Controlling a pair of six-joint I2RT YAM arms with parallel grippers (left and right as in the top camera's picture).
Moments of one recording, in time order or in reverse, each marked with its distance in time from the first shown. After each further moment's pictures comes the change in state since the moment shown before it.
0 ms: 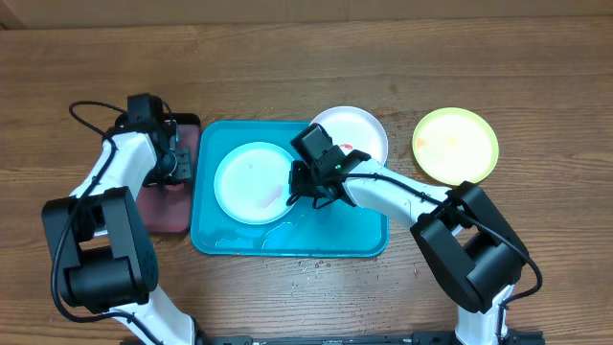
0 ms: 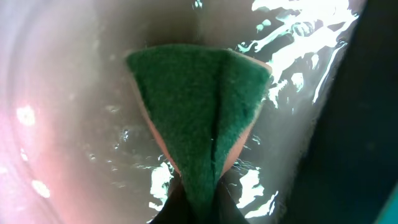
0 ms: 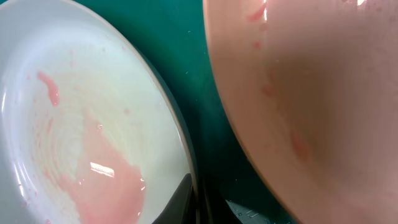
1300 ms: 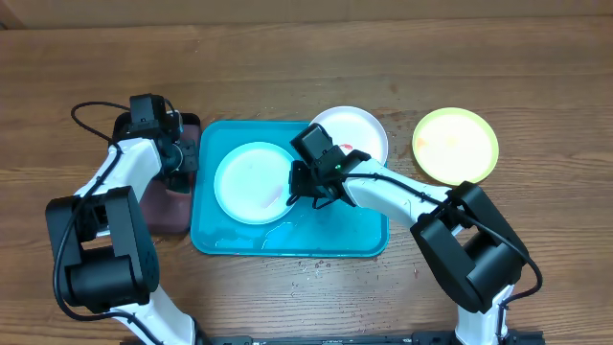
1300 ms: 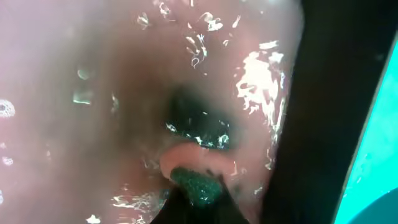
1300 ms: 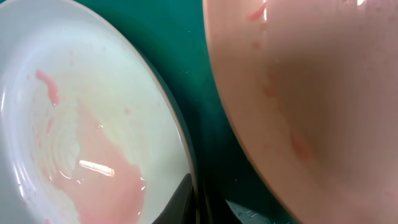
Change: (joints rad) left arm -0.008 -0.001 -0.077 0.229 0.103 -0.051; right arm 0.000 0.000 0.000 -0.001 0.000 0.000
